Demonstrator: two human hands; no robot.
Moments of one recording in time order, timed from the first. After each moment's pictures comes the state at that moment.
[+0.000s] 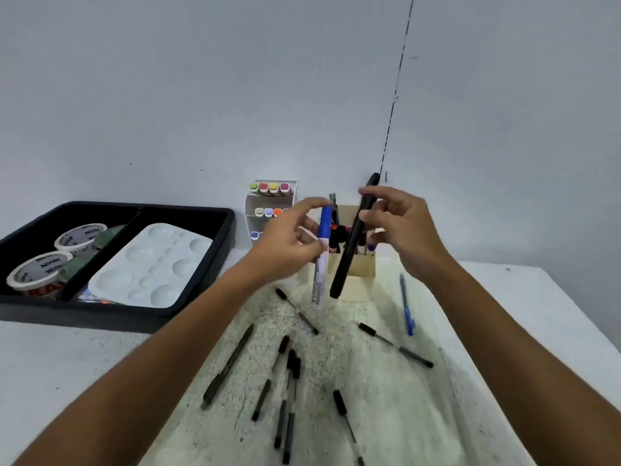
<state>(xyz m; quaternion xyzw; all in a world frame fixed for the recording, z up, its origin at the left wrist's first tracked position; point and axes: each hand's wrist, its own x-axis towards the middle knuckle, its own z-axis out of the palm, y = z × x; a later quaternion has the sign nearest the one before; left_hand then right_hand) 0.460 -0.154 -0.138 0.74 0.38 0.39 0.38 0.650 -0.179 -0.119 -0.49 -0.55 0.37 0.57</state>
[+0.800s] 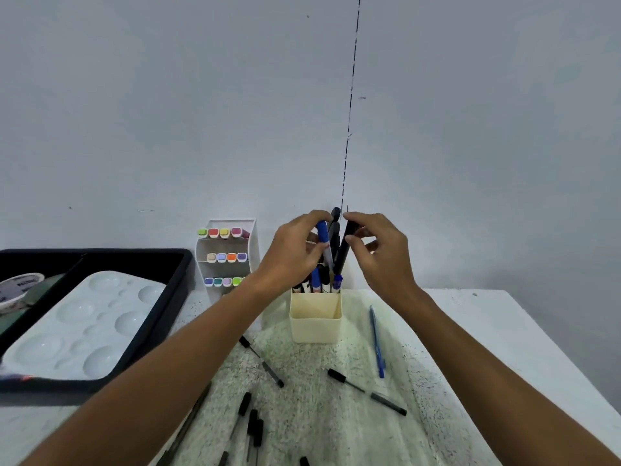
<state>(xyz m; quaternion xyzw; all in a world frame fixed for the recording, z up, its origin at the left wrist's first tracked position) 0.541 -0.078 -0.145 0.81 0.32 0.45 0.20 0.700 -0.134 -0.146 -0.50 -0.65 0.03 0.57</state>
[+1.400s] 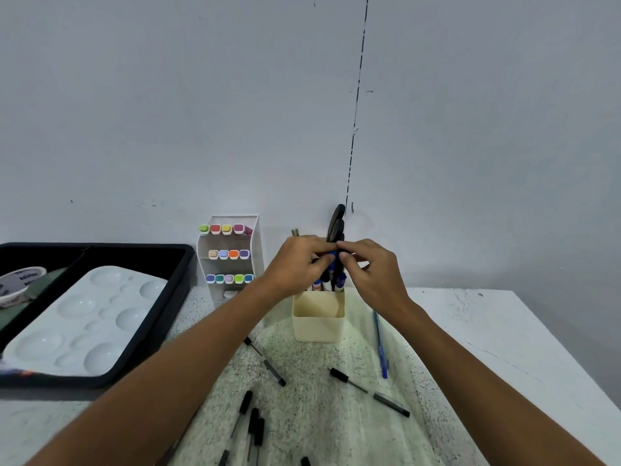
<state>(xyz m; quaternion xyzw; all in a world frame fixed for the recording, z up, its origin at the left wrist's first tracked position) 0.541 -0.068 -0.168 0.85 0.34 0.35 0.18 0.699 -0.125 -0.184 -0.53 -0.66 0.12 0.52</state>
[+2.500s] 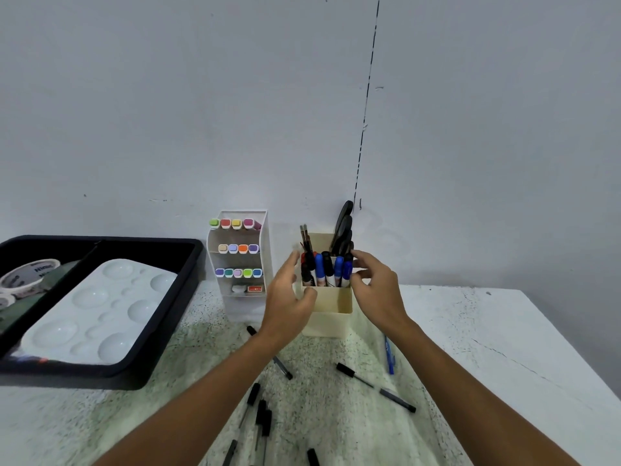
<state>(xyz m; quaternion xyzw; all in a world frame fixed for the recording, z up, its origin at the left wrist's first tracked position) 0.522 -0.119 -0.229 0.68 0.45 0.48 0.33 0.686 -0.133 -0.213 -0.61 -0.57 0.22 0.50</state>
